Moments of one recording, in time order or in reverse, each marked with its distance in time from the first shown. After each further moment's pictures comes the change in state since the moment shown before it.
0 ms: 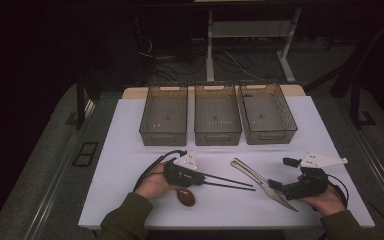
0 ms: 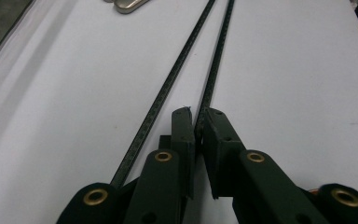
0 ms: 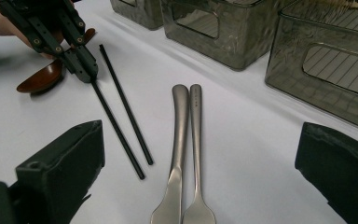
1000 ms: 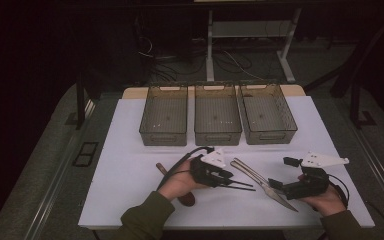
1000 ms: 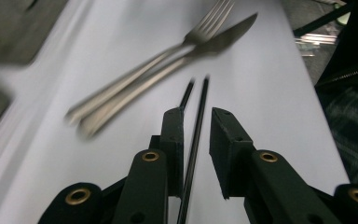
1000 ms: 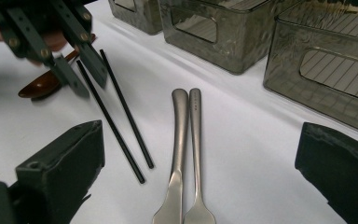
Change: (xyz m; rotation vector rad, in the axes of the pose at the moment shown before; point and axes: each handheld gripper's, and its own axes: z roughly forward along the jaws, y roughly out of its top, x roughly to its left) left arm -0.016 0.069 0.027 -0.073 -0.026 0.041; right arm 0.001 0.001 -0.002 -0.012 -0.005 0.010
